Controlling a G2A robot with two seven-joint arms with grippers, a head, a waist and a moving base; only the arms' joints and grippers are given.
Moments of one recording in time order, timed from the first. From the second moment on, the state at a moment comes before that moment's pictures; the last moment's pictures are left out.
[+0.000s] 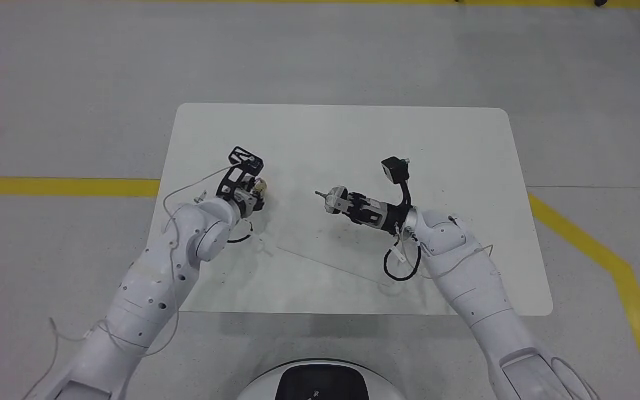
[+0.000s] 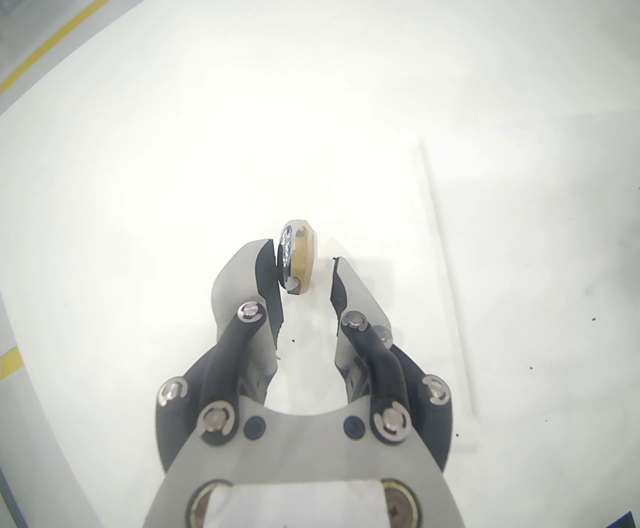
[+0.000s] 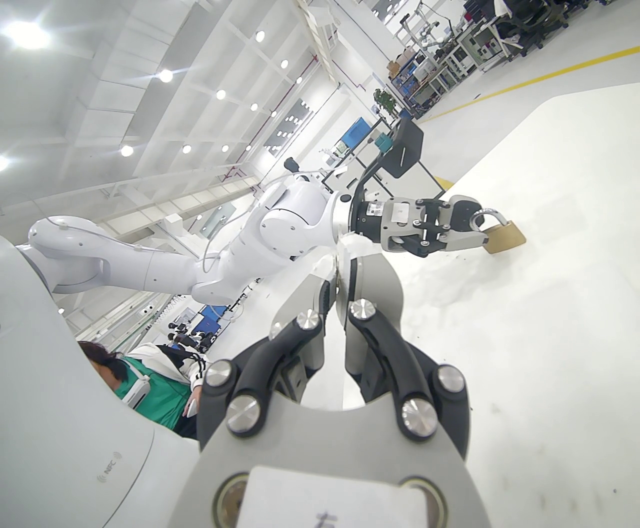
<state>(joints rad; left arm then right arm) 1.00 -1.16 -1.04 -1.46 1.16 -0.06 -0.68 -0.95 -1.26 1.07 -1.07 0.16 -1.01 0.81</state>
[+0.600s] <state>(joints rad) 0.97 -1.18 -1.03 -1.41 1.17 -0.06 -0.67 -0.95 -1.26 1.07 -1.07 0.16 -1.01 0.81</state>
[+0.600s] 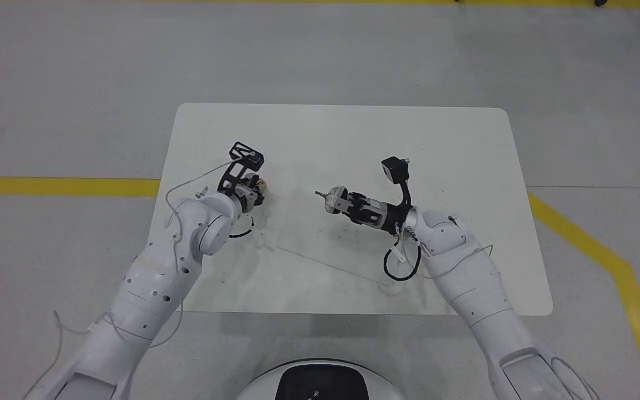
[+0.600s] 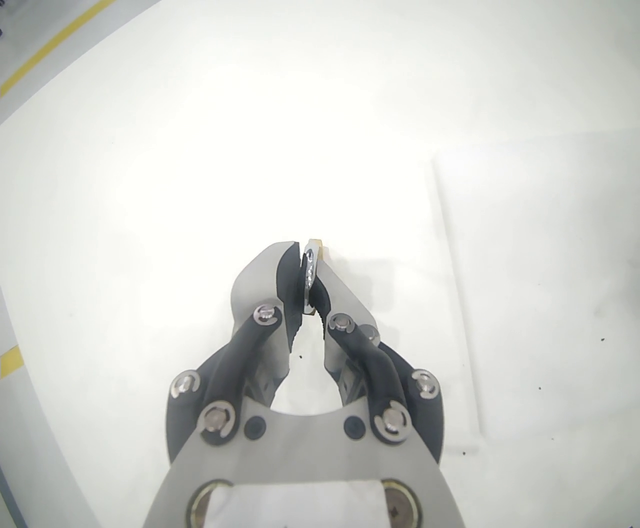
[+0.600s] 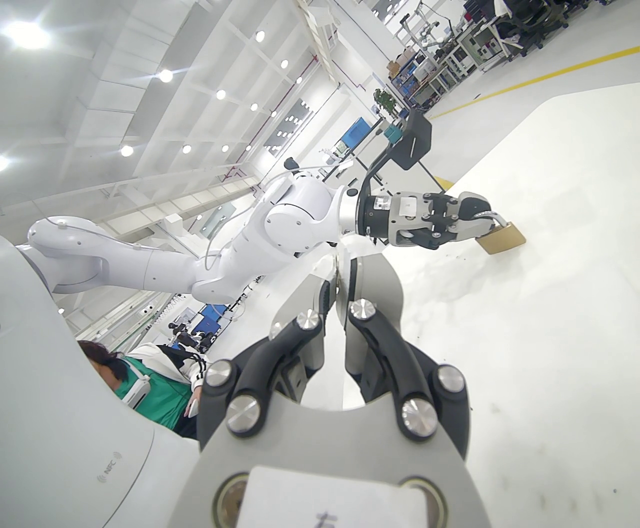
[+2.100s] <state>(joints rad) 0.99 -1.18 -1.24 -1.06 -0.44 -0.59 -1.19 -1.01 -1.26 1.07 -1.16 0.04 -0.95 0.62</state>
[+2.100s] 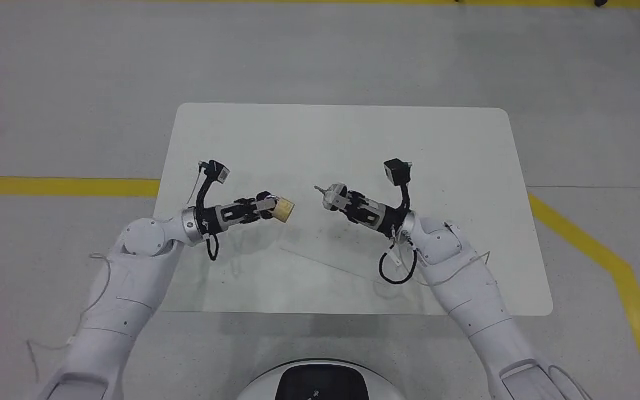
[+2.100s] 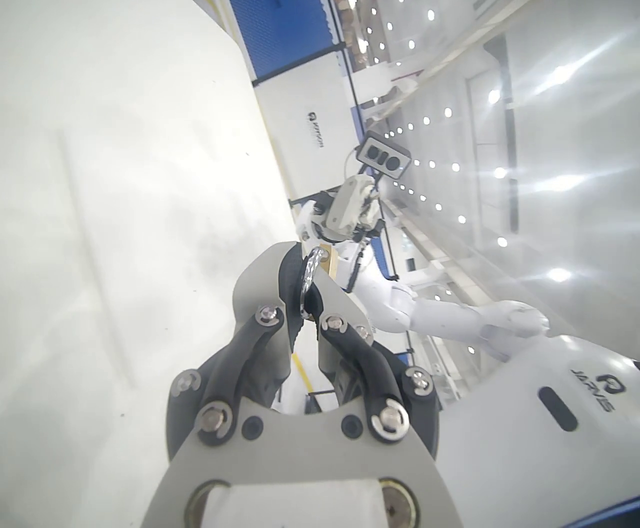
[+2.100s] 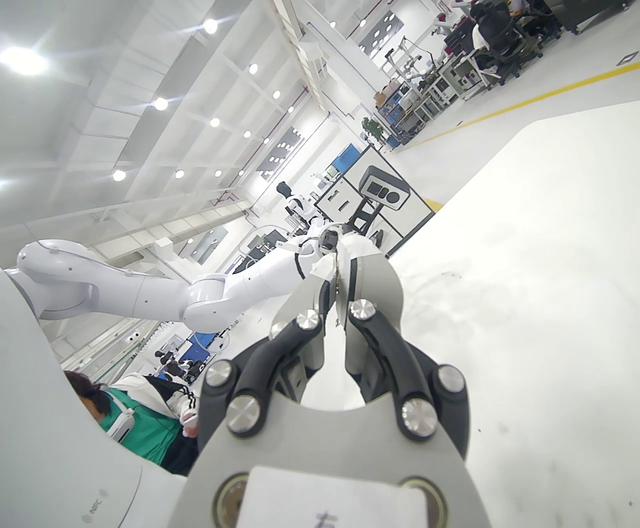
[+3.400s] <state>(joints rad) 0.87 -1.20 -1.04 -0.90 -0.75 -0.50 -1.32 -0.98 -1.26 0.99 -1.16 0.03 -1.01 0.65</state>
